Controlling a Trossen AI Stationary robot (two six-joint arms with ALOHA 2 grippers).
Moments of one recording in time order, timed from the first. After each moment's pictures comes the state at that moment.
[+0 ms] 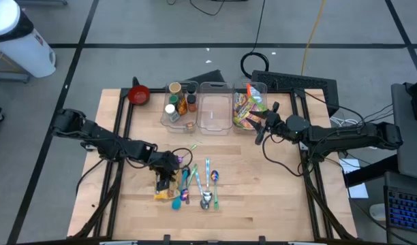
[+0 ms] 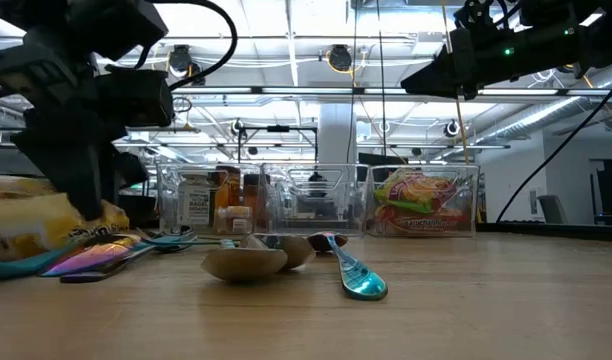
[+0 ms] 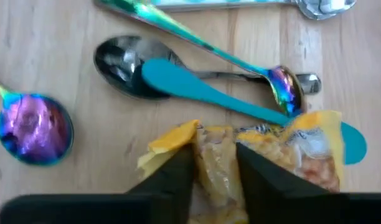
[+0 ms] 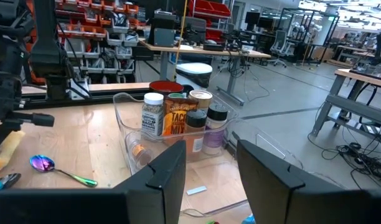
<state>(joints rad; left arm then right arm) -0.26 1.39 0.56 -0.21 0.19 -0.42 -0.14 0.88 0.37 0.47 0.36 -0.09</state>
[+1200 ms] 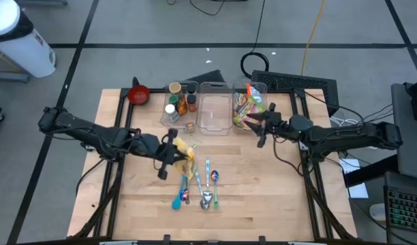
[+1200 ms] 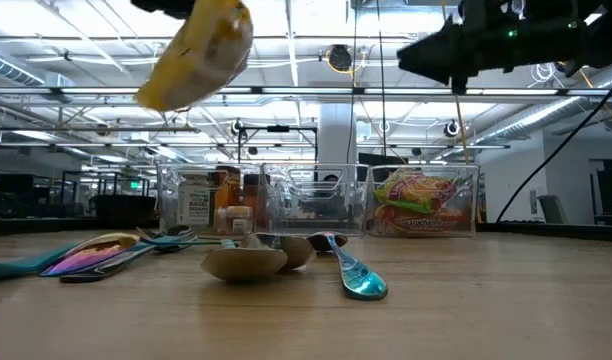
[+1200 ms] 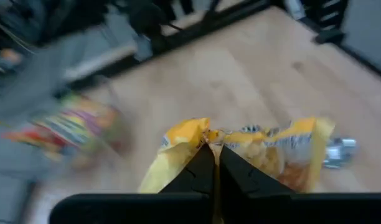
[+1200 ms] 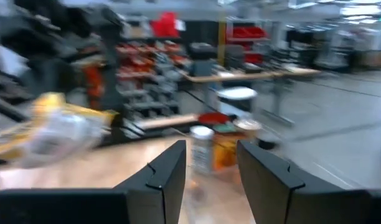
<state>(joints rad) -0.25 1.12 0.86 -0.20 -0.16 0.28 -0.14 0.88 0.37 0.60 0.19 0.03</state>
